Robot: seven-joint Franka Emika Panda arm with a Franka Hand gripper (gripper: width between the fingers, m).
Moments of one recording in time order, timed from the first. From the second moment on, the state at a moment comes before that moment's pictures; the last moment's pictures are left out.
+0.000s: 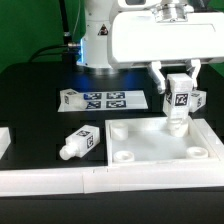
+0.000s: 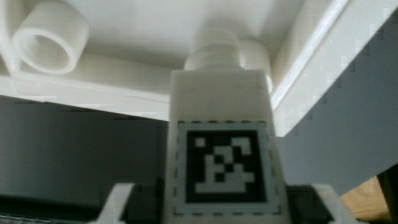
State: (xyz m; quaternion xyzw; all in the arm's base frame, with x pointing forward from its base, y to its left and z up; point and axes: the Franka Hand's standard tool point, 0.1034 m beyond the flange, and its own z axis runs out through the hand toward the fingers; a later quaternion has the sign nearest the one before) arm 0.596 0.085 0.111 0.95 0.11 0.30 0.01
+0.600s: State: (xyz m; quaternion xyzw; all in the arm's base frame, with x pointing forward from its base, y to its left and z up) arm 0.627 0.103 0.114 0.95 0.11 0.30 0.00
